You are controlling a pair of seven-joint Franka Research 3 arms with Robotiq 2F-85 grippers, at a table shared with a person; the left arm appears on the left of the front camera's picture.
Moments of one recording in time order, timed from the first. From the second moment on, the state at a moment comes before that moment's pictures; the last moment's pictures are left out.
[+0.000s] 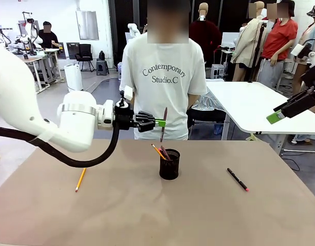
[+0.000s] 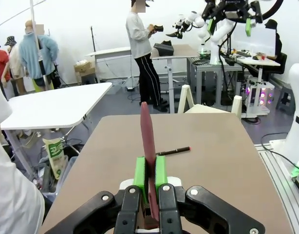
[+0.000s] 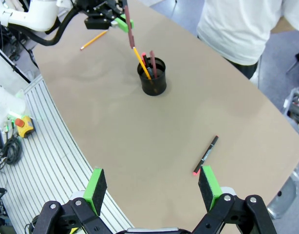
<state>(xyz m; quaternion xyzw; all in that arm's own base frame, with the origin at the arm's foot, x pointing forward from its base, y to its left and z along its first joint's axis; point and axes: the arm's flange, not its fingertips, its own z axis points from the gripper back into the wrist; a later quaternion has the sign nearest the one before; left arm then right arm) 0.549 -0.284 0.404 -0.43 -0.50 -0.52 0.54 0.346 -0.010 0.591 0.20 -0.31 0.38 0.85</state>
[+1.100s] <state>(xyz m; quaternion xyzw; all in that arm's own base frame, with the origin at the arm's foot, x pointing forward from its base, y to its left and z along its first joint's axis) 0.579 -0.316 0.327 -0.46 -0.49 -0.54 0.51 0.346 -0.010 0.591 0.20 -0.31 0.38 0.85</state>
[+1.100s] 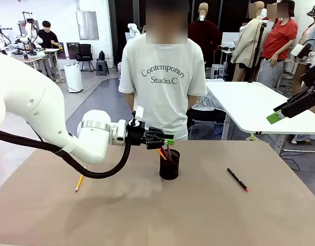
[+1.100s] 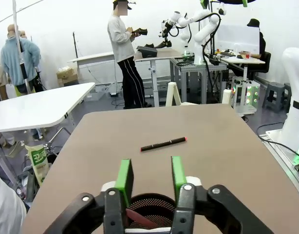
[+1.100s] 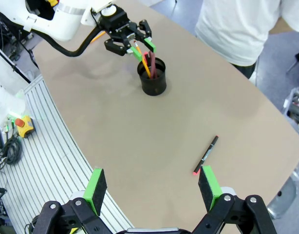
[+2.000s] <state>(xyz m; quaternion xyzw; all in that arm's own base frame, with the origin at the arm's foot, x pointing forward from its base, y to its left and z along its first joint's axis) 0.577 -0.309 0.343 -0.44 -0.49 -0.54 0.53 0.346 -0.010 0.591 0.20 -0.31 0.38 0.85</state>
